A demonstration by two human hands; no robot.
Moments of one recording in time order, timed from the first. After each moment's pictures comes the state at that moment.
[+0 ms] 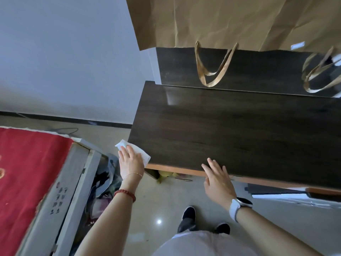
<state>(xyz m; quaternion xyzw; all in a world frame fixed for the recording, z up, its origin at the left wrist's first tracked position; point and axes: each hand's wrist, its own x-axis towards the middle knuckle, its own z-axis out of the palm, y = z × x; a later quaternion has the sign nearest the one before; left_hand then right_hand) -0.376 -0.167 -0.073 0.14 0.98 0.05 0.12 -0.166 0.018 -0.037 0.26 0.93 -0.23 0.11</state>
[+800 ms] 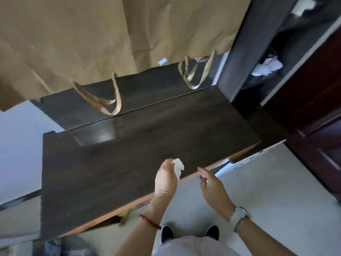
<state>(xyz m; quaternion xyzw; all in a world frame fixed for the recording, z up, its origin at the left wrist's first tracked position) -0.192 0.055 -0.004 0.36 0.78 0.39 0.34 -0.043 0.083 -0.002 0.54 0.74 -0.39 -0.11</state>
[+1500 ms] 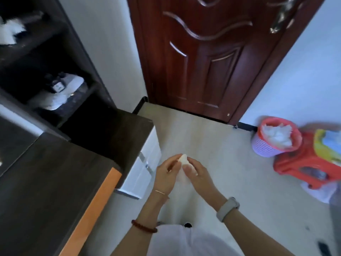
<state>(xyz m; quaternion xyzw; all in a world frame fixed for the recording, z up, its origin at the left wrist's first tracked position) 0.229 0.193 0.036 0.59 0.52 0.28 0.56 0.332 0.145 0.033 0.69 0.39 -0.44 -0.43</state>
